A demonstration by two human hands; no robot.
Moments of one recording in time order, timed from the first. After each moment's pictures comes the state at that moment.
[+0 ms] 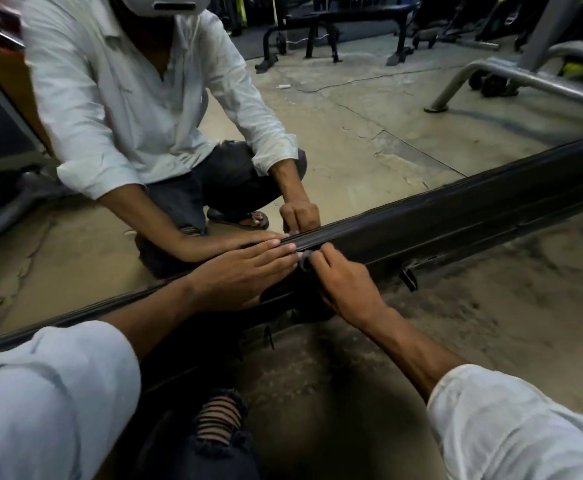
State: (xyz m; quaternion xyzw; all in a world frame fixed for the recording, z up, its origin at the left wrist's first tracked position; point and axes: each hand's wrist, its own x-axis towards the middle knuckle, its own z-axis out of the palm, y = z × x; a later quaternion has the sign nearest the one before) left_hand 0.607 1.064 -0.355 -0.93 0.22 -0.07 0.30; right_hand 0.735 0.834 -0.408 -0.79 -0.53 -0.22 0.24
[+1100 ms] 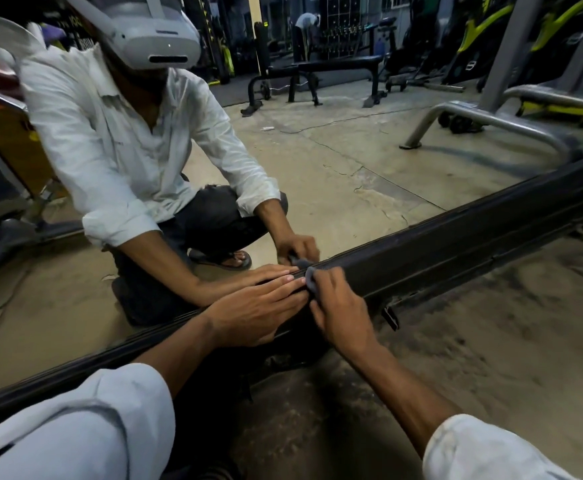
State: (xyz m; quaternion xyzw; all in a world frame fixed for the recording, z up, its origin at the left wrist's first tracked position) left_hand 0.678 1.023 -0.360 -0.87 0.28 -0.13 0.39; right_hand 0.772 0.824 -0.409 -0.83 -0.40 -0.21 0.33
